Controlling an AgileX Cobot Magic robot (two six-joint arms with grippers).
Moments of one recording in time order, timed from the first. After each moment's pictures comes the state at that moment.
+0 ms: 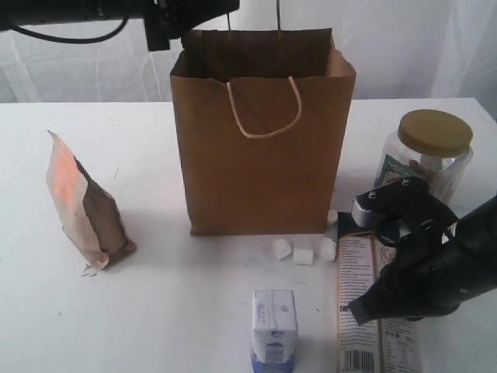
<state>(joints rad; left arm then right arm) -0.24 1.78 -1.53 -1.68 1.14 2.11 0.36 1.34 -0.62 0.34 0.60 -0.36</state>
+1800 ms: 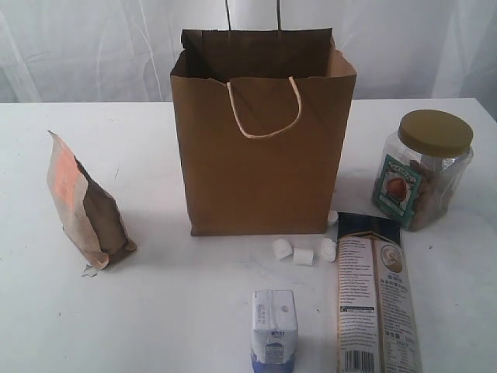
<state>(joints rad) 0.07 0.95 -0.98 0.18 0.66 -0.27 -0.04 1.11 -0.62 -0.64 0.37 0.70</state>
